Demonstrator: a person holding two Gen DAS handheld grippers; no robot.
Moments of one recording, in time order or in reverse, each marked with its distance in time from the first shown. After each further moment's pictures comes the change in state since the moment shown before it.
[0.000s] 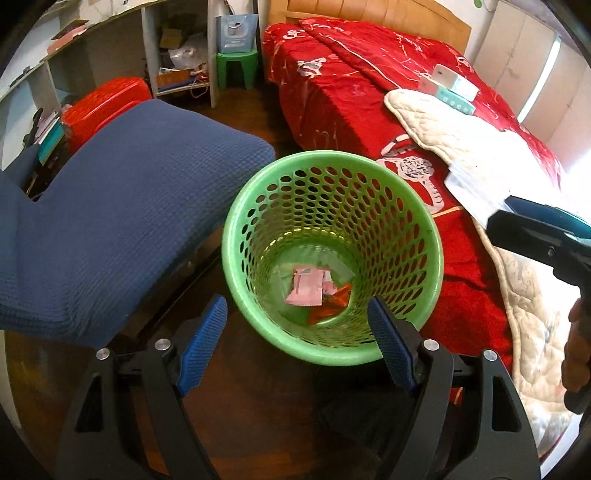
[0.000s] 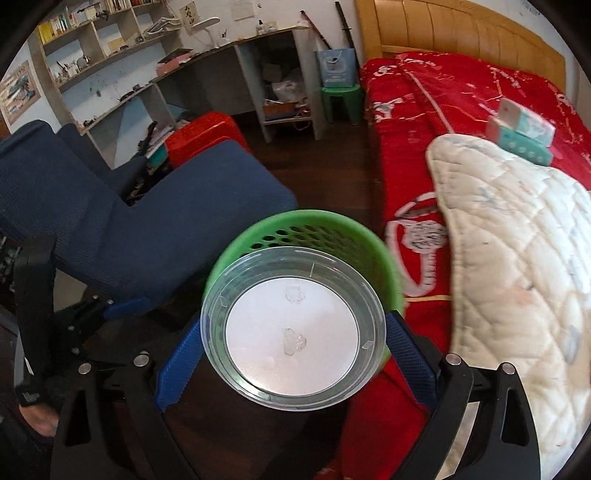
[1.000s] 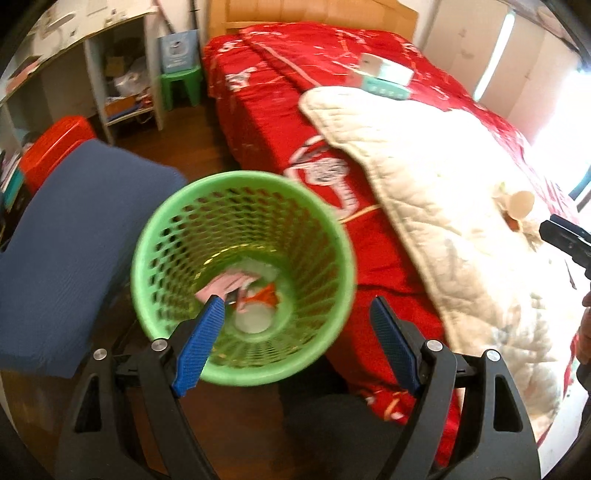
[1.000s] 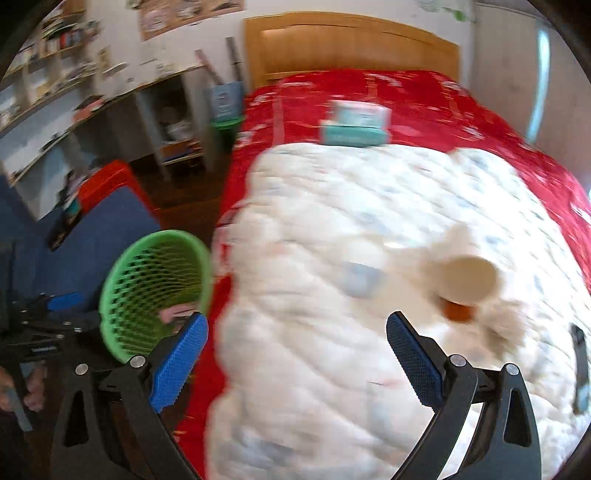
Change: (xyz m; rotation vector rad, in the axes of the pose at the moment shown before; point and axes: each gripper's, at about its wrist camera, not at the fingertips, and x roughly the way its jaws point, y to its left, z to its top) left arm -0.007 -0.109 0.013 0.156 -0.019 -0.118; right arm -0.155 -0.164 -0.089 0.215 -0.132 -0.394
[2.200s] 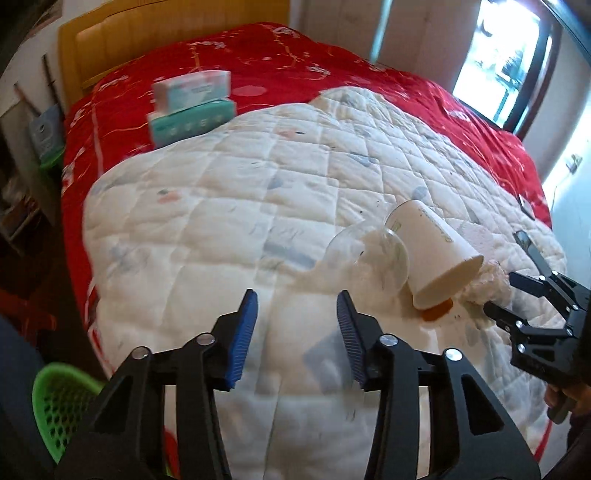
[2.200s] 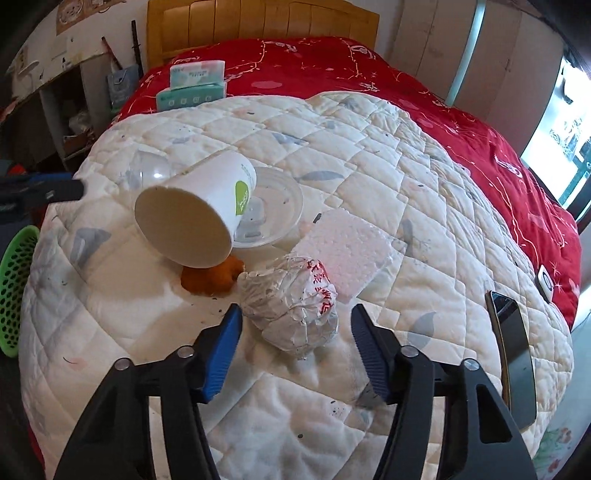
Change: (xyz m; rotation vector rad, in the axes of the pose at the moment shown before) left arm 0.119 -0.257 0.142 0.351 -0.004 -0.205; right arm 0.045 -0.179 -0.026 0.060 0.104 -0.264
